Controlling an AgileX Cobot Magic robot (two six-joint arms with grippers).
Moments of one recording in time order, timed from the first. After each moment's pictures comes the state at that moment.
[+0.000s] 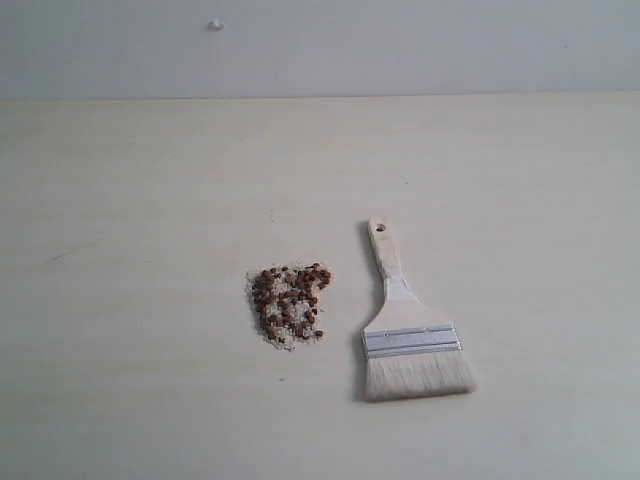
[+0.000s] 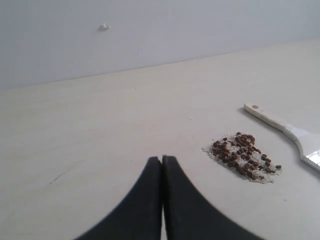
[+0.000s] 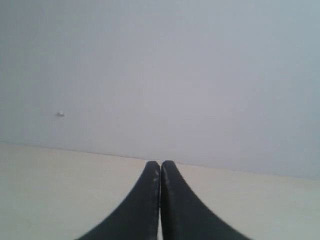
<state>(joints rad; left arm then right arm) -0.41 0.02 0.00 -0.56 0.32 0.54 0.12 0.44 -0.44 0.49 0.19 -0.47</state>
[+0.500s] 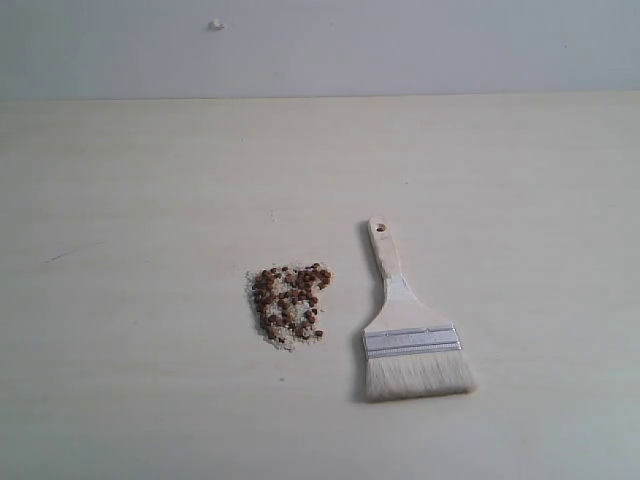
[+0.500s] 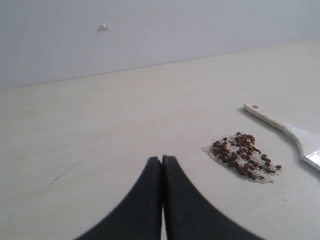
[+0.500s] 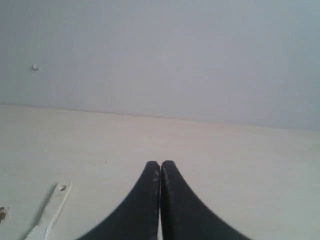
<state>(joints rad) -0.41 0.02 0.00 -0.56 0.32 0.54 0.12 0.17 -0.14 0.07 0.19 -0.09</state>
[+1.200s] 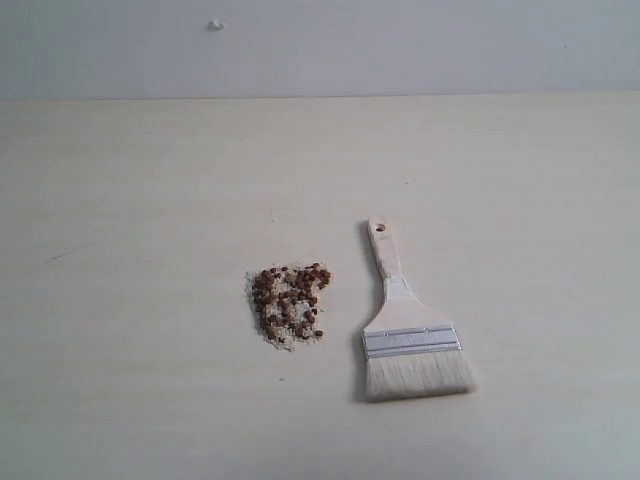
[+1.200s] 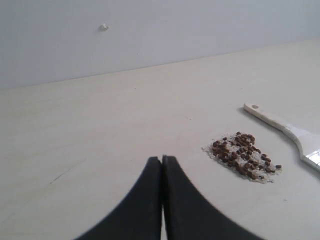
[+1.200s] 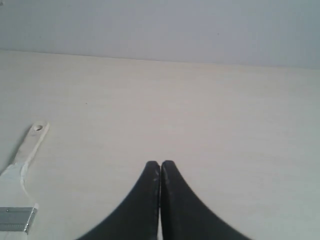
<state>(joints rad) -0.41 0.02 0.00 -0.56 0.32 0.54 0.05 0.17 0.00 0.05 0.22 -0.08</state>
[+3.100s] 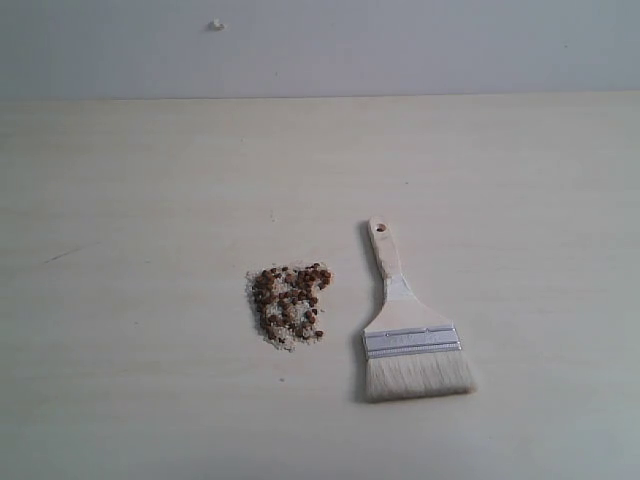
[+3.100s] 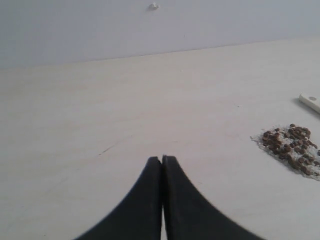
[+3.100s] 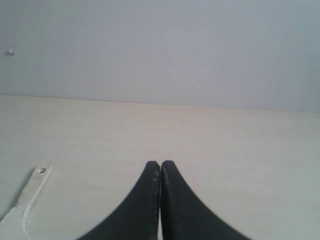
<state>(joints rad) -0.41 0.02 0.00 -0.01 0.34 -0.01 0.05 0.01 0.00 0.05 0.22 -0.08</state>
